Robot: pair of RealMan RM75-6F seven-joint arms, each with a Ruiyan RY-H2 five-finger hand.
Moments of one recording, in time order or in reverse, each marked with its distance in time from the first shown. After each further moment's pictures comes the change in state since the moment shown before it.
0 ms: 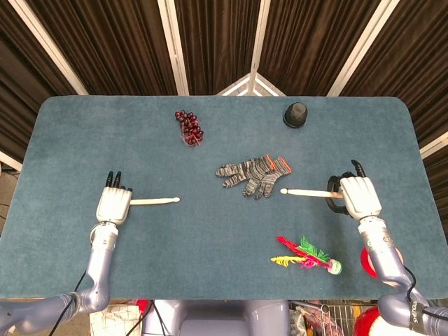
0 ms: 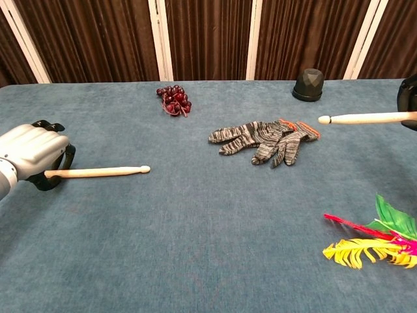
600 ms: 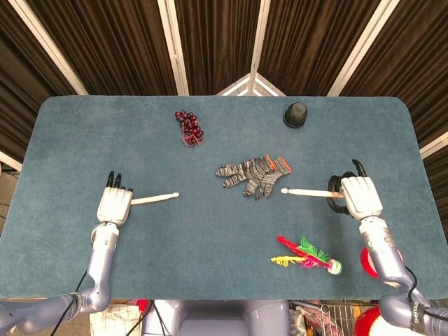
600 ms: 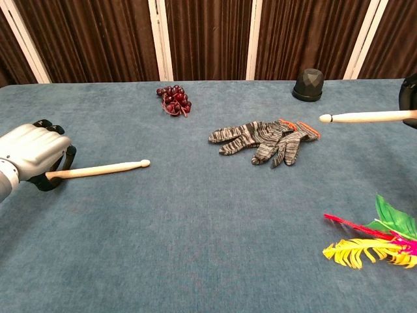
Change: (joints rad) left arm 0.002 -0.012 0.004 0.019 0.002 0.006 0.030; right arm -0.003 0.007 0.000 -0.002 -0.008 0.008 0.001
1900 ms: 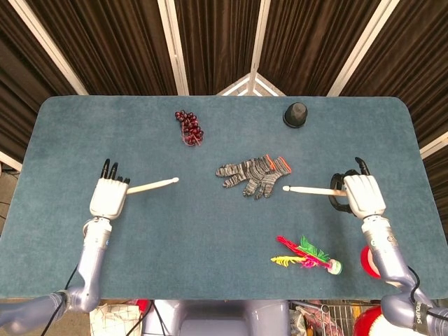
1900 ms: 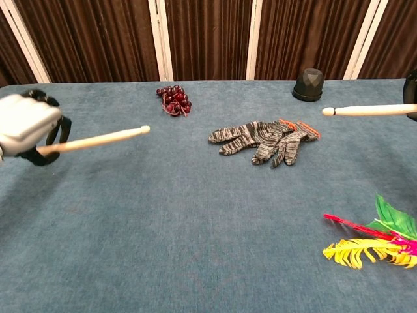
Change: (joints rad) left arm 0.016 0.087 -0.001 -0.037 0.212 0.085 -0.171; right arm -0.003 0.023 0.015 -0.028 0.012 0.007 -0.002
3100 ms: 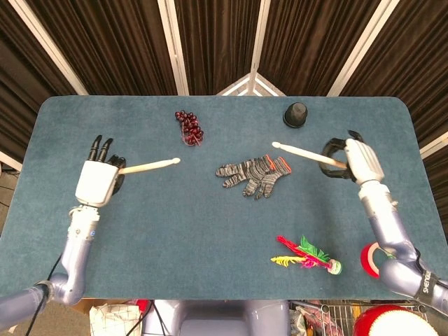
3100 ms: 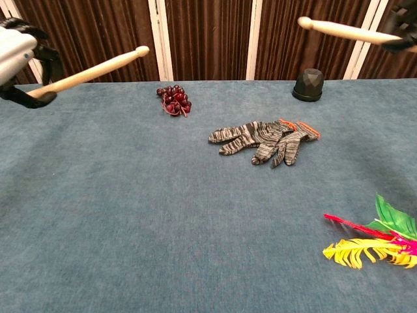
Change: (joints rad) left arm -0.009 0.112 -0.065 -0.062 0.183 0.079 -0.272; right arm 0.130 0.128 0.232 -0.116 0.280 -0.253 0.243
